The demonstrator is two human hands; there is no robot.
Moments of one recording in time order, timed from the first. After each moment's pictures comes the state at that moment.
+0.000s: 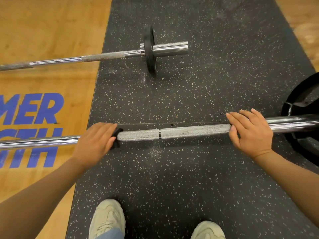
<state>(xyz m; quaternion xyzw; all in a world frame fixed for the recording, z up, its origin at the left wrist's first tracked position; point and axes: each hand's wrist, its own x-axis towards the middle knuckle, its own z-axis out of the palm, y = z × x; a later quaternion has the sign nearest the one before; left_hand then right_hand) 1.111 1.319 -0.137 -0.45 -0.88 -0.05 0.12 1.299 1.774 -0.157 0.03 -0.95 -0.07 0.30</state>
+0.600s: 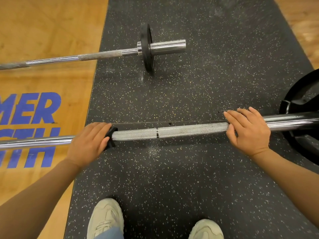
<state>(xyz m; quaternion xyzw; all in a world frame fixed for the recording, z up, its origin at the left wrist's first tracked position) 1.106 1.312 -0.142 -0.45 -0.88 -0.04 0.12 1.299 1.774 -0.157 0.03 -0.95 -0.06 0.30</state>
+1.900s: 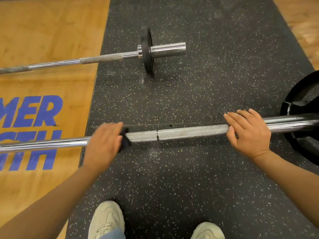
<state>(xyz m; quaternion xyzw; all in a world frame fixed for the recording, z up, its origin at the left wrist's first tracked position) 1.131 1.354 -0.135 -0.39 -0.91 -0.08 0.10 1.298 1.774 -0.158 0.03 -0.95 -0.06 0.31</state>
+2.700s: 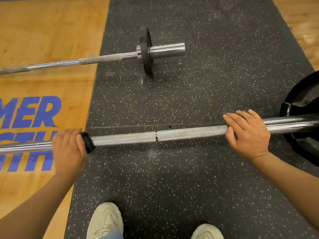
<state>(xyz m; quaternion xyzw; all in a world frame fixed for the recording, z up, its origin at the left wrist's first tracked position) 1.115 1.285 -0.148 -0.17 -0.96 -0.11 0.18 1.297 1.772 -0.157 0.02 -0.95 -0.05 0.32</state>
